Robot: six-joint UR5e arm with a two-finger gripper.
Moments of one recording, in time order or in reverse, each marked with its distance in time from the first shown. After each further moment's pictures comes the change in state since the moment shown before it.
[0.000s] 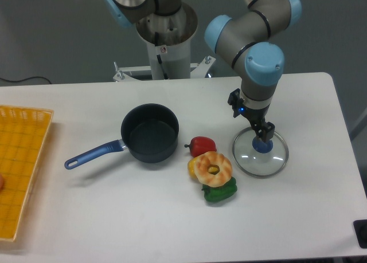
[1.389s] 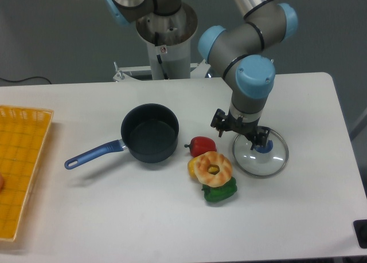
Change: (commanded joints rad) arm -0.086 -0.080 0.035 0.073 -0.063 -0.695
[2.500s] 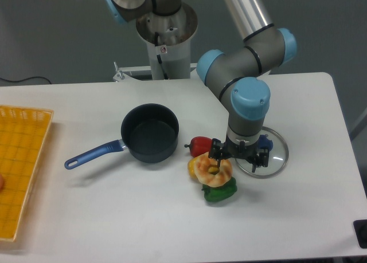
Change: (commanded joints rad) arm -0.015 -0.092 0.081 0.092 -0.029 -0.169
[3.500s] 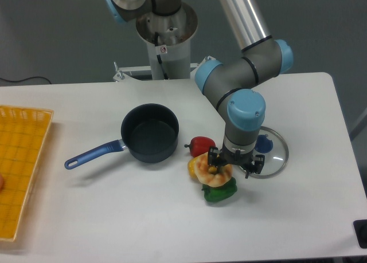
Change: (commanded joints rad) arm -0.015 -0.031 -0.005 0.005 0.006 0.023
